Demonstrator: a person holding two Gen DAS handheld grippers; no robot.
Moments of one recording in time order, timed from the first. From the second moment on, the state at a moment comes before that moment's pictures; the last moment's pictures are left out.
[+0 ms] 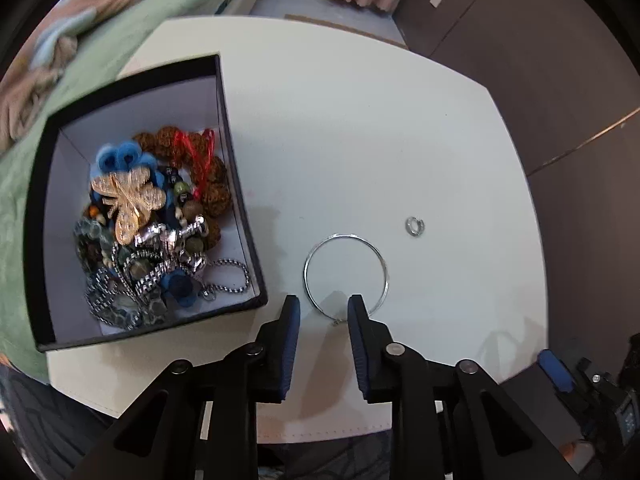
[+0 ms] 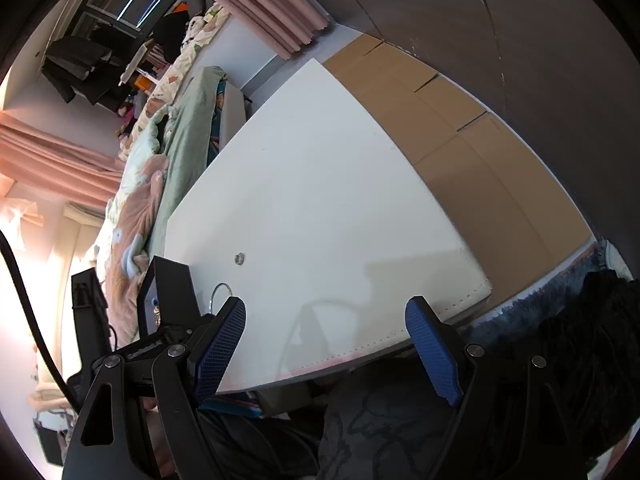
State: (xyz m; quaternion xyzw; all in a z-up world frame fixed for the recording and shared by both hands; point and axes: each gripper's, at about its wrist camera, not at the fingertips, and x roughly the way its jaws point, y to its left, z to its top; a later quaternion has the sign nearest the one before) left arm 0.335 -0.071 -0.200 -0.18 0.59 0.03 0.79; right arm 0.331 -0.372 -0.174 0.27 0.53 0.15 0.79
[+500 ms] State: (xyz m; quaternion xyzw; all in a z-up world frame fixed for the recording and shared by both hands) left arm 0.347 -0.097 -0.201 -0.12 0.63 0.02 0.77; right arm 0.329 -0.379 -0.179 0.28 0.53 0.14 0.79
